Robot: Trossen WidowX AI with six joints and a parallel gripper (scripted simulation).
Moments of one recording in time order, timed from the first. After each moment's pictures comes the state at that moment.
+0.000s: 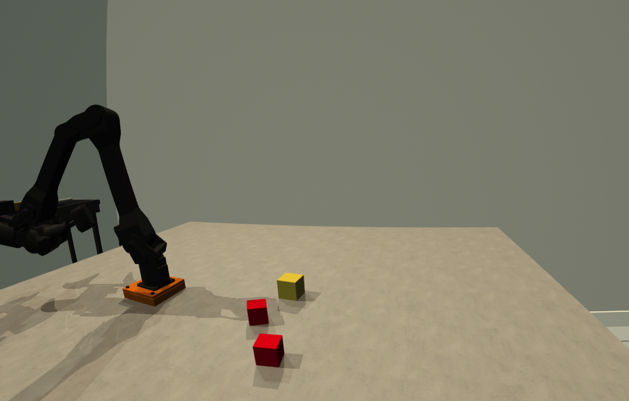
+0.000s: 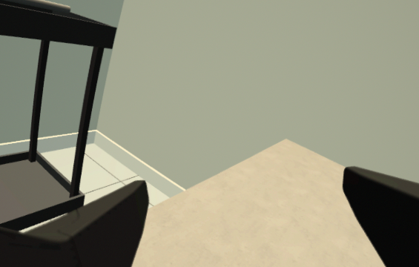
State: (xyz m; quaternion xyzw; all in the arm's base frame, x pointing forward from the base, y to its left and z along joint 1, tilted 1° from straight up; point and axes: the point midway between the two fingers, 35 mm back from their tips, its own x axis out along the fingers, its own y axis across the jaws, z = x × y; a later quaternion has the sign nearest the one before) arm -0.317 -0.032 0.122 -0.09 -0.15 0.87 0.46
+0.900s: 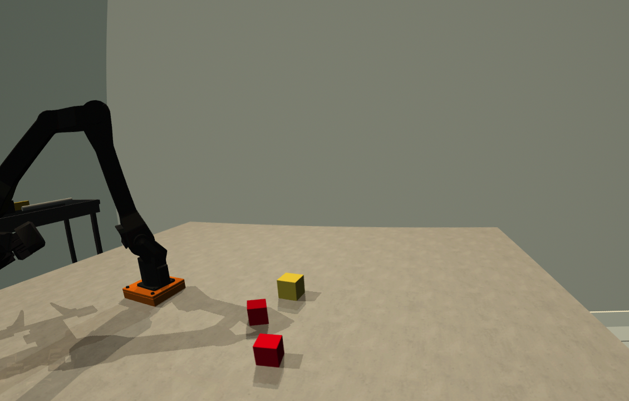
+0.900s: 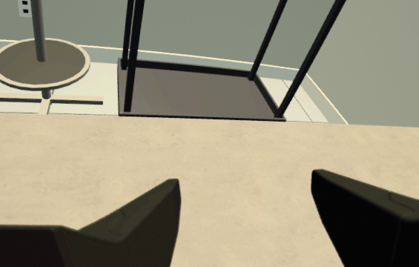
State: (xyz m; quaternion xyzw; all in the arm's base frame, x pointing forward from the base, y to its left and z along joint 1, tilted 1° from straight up) arm -0.262 -0.231 0.094 -0.23 -0.14 0.95 0.12
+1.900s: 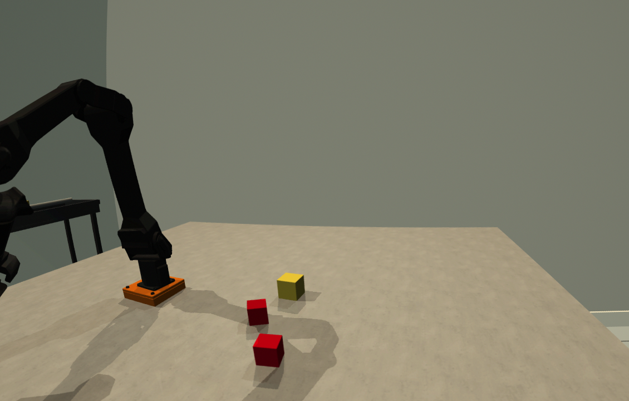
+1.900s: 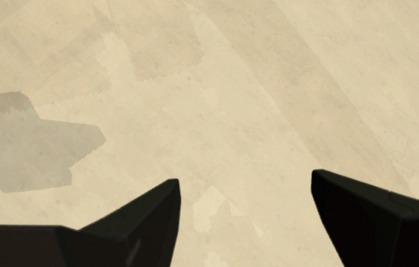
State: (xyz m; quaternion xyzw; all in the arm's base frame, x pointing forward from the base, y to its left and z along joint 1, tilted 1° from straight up) arm 0.054 -0.363 0.094 -0.40 -0.27 0.82 -0.32
